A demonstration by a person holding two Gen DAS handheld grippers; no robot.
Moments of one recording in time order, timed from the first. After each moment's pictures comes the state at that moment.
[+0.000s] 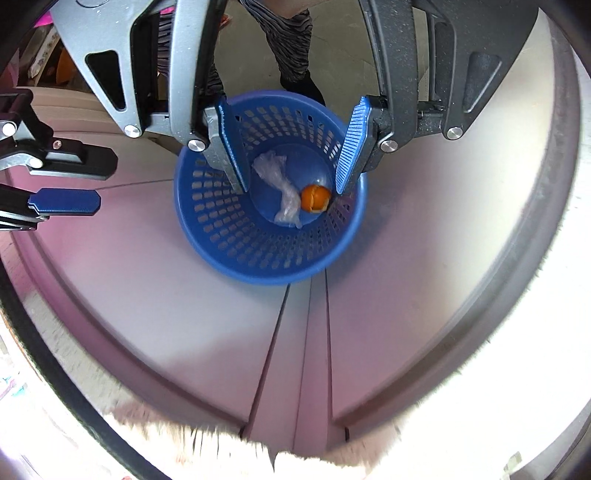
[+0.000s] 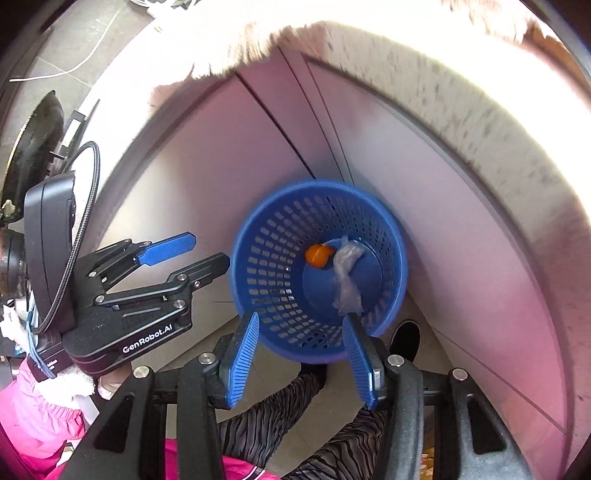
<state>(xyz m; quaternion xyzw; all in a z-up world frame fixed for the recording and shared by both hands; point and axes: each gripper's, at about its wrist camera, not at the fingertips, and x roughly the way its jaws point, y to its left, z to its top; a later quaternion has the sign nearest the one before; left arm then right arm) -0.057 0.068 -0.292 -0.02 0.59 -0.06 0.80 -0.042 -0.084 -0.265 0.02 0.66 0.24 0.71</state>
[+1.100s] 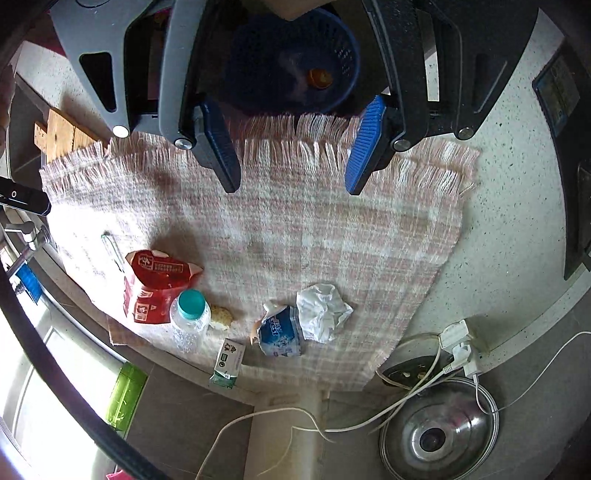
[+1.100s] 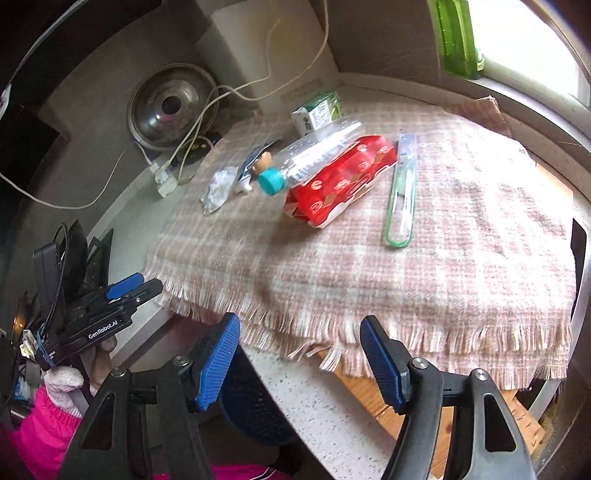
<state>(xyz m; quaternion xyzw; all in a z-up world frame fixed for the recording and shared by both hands) 0.039 0.077 -0.131 -0.08 0.45 -0.01 0.89 0.051 -0.208 -0.096 0.07 0.51 0.19 0.84</state>
